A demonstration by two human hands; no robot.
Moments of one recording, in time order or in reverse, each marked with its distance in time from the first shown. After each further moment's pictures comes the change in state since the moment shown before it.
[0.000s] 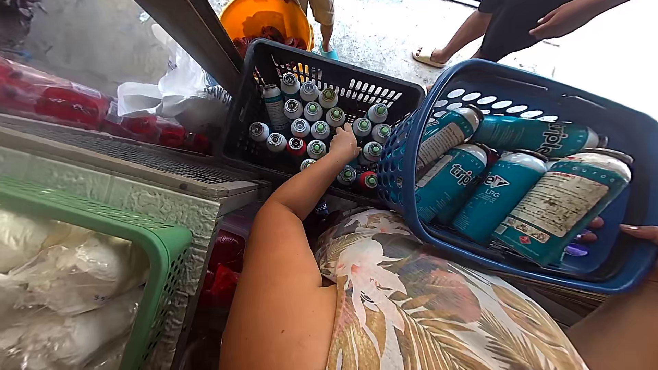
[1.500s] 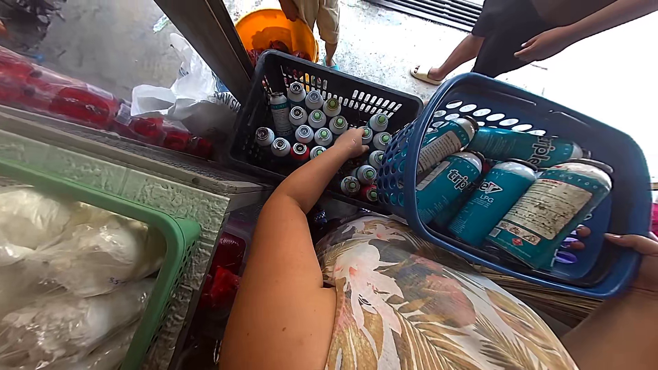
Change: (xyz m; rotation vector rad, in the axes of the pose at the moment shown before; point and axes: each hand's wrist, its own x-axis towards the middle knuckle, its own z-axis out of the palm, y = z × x) left_hand 0.025 -0.008 -0.020 0.012 -0.009 0.428; right_hand -0.011 0.002 0.015 -0.057 0.019 -0.024
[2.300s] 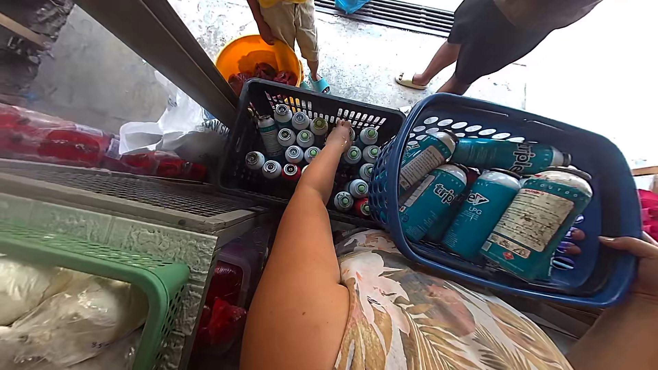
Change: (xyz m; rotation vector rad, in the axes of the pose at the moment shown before) left_hand 0.089 -0.018 -0.004 0.010 0.114 -0.151; right_hand 0.000 -0.006 0.005 -0.055 0.086 -0.027
